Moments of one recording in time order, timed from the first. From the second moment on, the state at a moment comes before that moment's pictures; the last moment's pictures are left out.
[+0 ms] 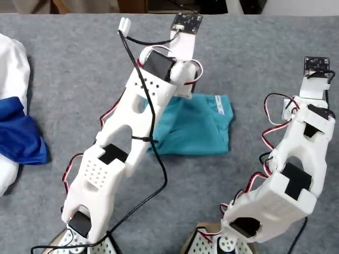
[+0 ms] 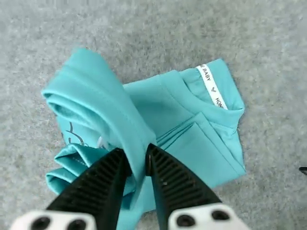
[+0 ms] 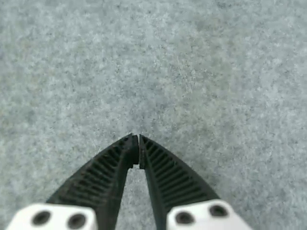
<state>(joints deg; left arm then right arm) 29.2 36.6 -65.8 96.5 4.6 32.0 13.4 18.2 29.9 14.7</state>
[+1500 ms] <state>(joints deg) 43.3 53.0 -70.9 84.4 7.0 32.0 16.0 15.6 30.3 14.7</state>
